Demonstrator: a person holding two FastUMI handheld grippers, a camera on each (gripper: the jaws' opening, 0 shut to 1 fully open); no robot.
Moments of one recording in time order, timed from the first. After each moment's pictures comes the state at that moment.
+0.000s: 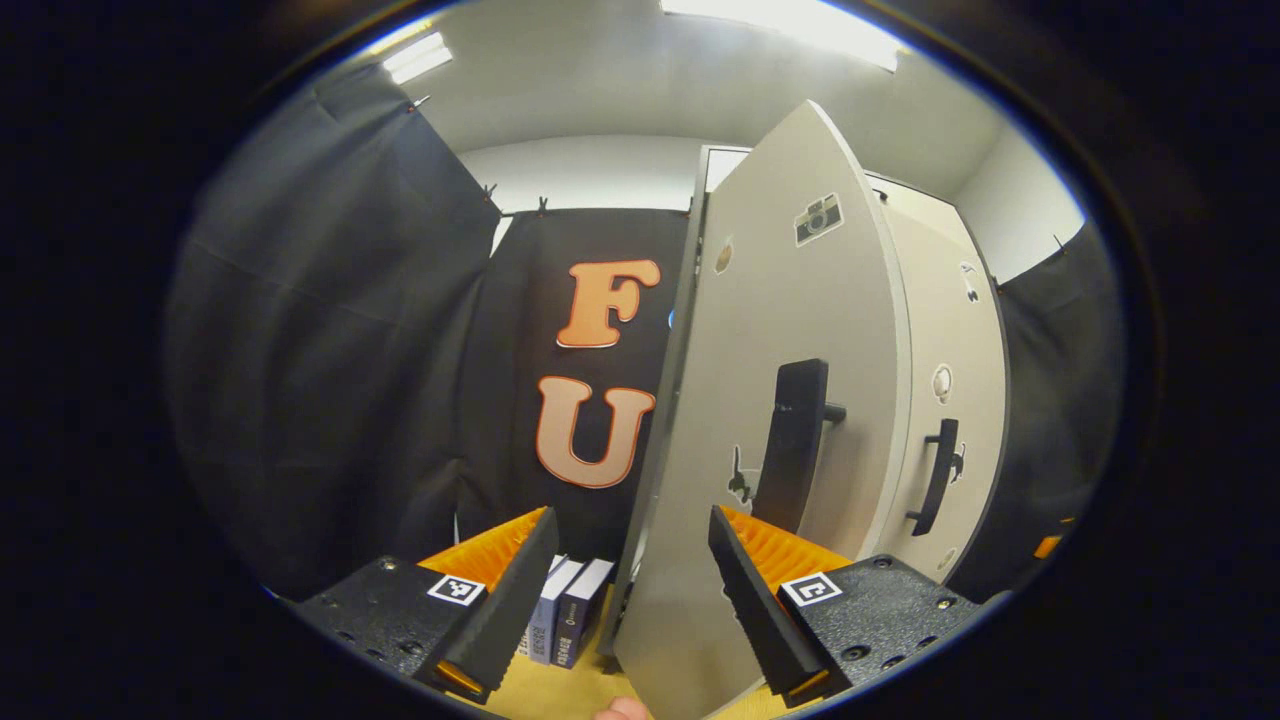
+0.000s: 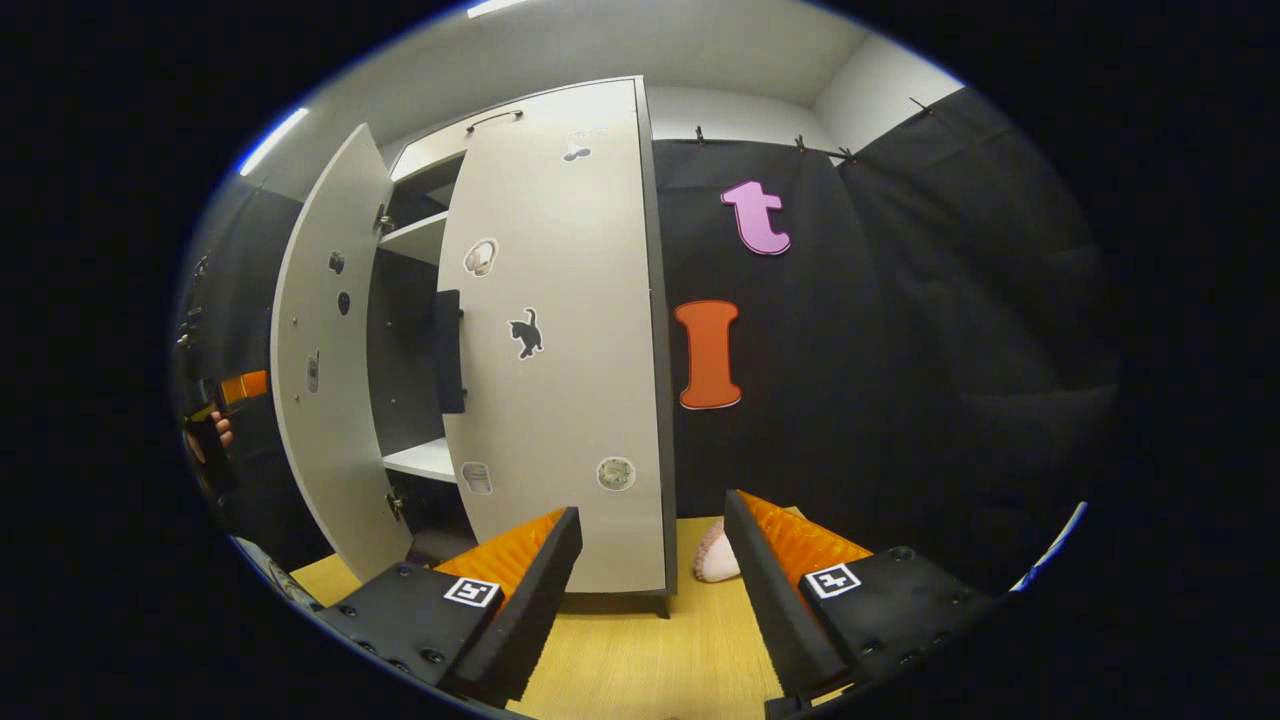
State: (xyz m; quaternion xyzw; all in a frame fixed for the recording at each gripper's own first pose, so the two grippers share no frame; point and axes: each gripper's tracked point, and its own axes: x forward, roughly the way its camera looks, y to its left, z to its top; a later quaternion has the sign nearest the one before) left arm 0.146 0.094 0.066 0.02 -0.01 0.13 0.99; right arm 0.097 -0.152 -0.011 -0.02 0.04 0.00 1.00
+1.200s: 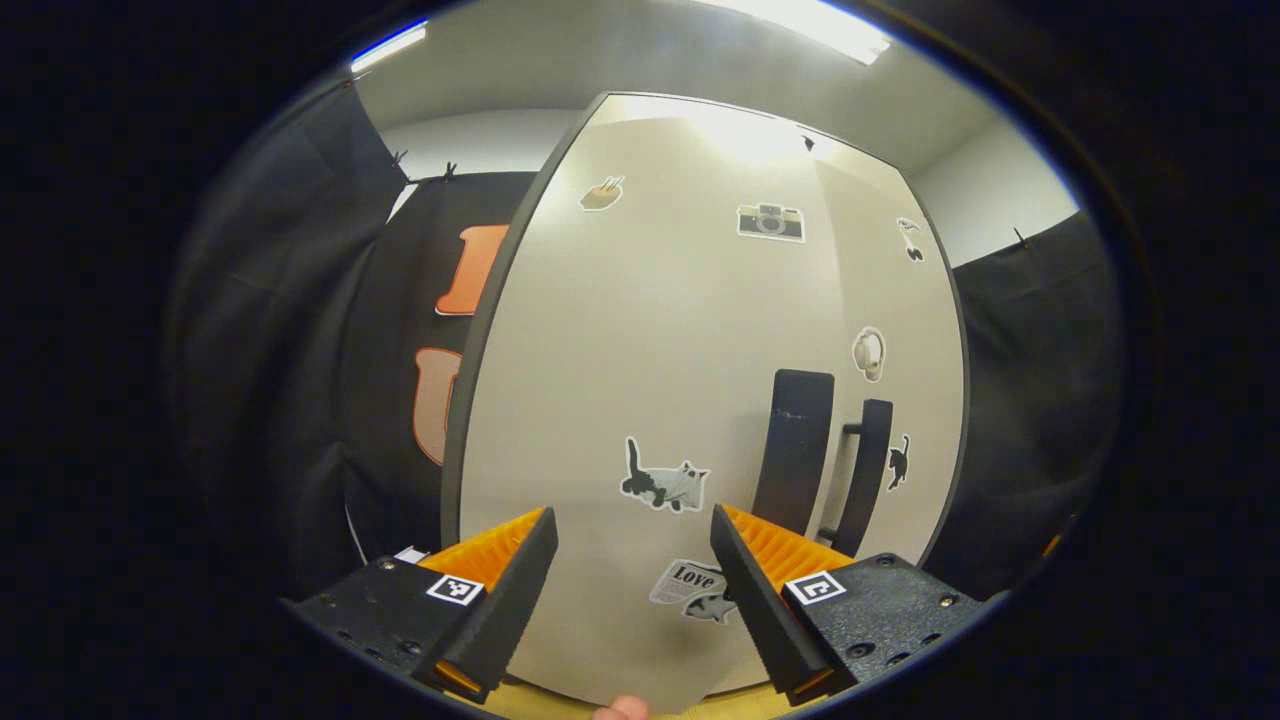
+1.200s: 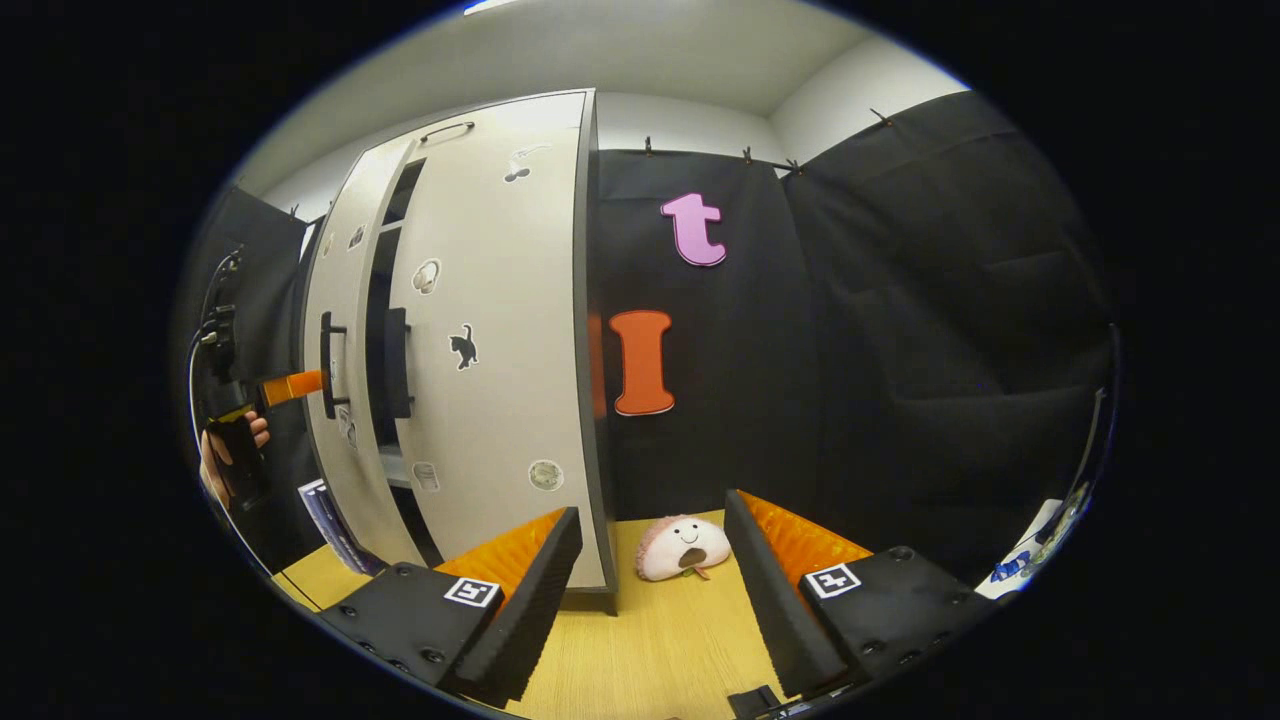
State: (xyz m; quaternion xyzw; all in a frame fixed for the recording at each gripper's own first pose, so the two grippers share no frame) left arm 0.256 -0.005 0.023 0.01 0.02 0.03 1.00; right arm 0.062 -0.203 0.004 -0.02 0.03 -0.09 1.00
